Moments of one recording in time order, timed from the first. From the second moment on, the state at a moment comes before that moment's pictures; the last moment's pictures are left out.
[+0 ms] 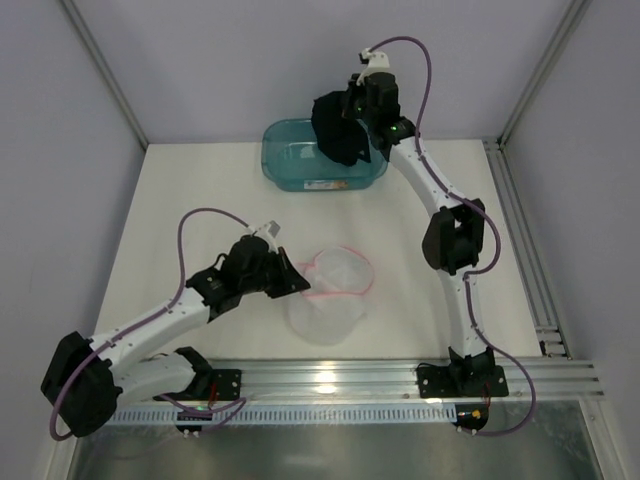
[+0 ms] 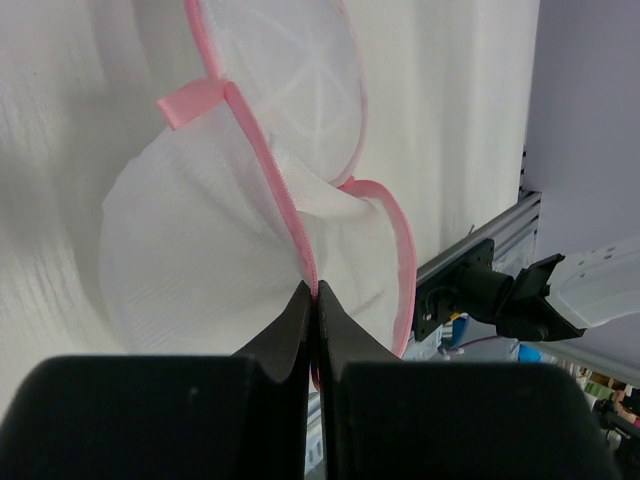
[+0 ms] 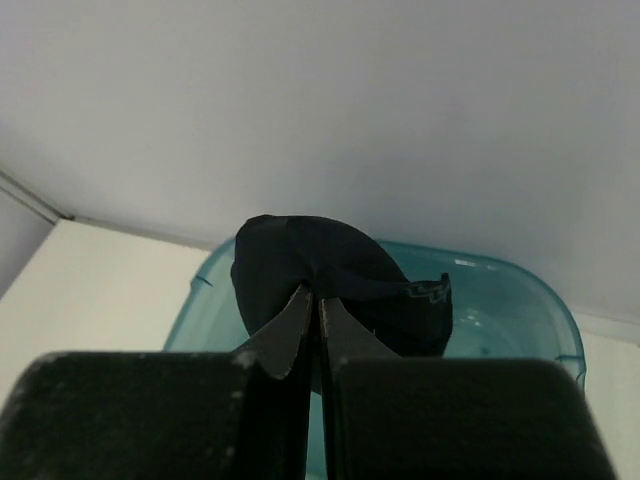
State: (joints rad) left arm -0.71 1.08 0.65 -0.21 0.18 -0.92; right arm 0.38 2.28 2.32 -0.11 0.00 0.24
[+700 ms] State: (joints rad) left arm -0.71 1.01 0.63 -0.22 0.18 -0.94; right arm 0.30 2.08 1.86 -0.14 -0.16 0.27
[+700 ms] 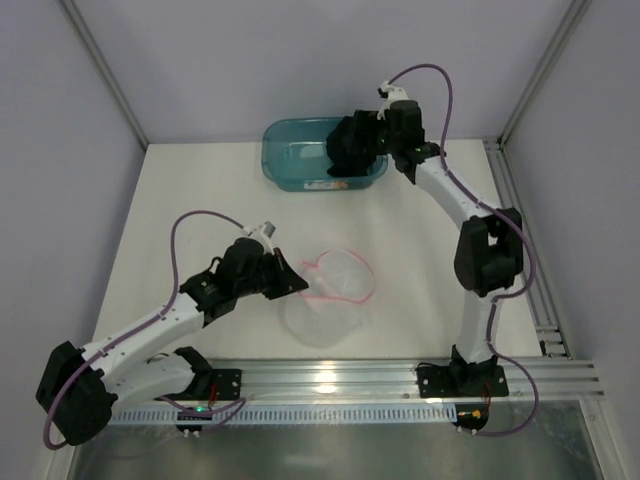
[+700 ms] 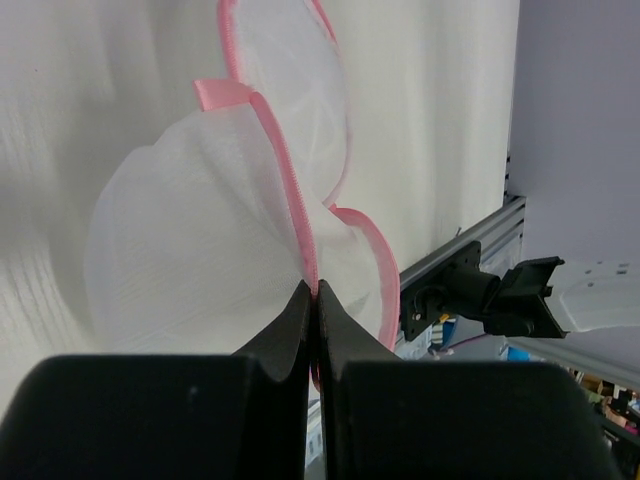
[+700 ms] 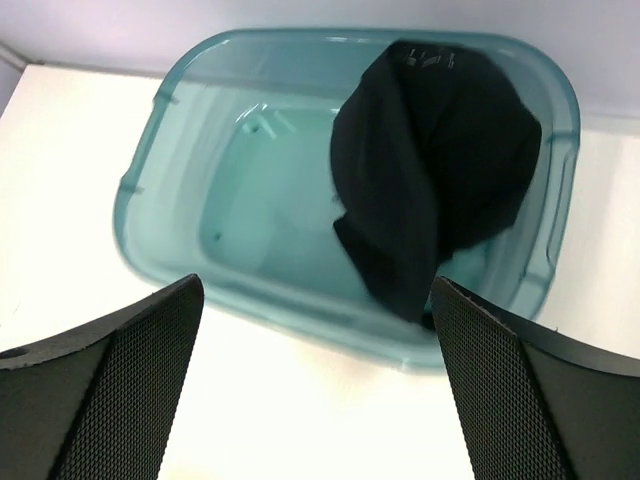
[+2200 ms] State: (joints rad) left arm -0.71 1.03 0.66 -0.33 0.05 -0.84; right arm 0.72 1.06 0.22 0.26 0.15 1.01
